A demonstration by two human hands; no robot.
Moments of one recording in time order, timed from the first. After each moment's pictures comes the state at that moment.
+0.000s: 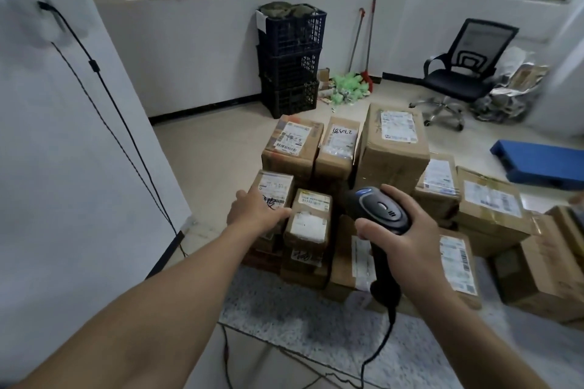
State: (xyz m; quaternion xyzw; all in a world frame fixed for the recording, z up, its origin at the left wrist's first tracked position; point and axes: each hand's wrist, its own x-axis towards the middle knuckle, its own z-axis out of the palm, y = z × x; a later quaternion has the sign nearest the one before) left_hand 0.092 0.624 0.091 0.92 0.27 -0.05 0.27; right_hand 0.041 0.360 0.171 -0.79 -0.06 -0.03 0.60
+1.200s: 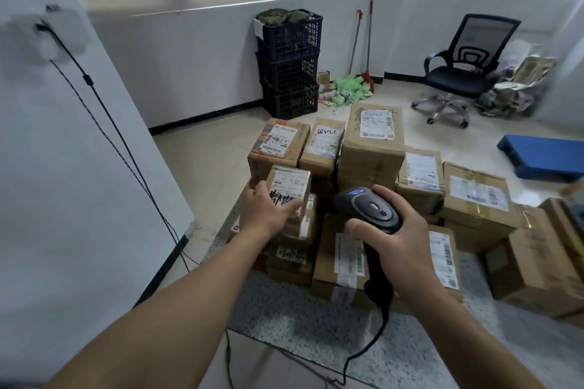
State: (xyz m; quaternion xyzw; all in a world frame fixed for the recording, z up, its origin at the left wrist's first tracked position) left_hand 0.087 0.552 0.111 0.91 0.25 0.03 0.35; right_hand 0.041 0.315 0.173 -0.77 -0.06 -0.01 0.63
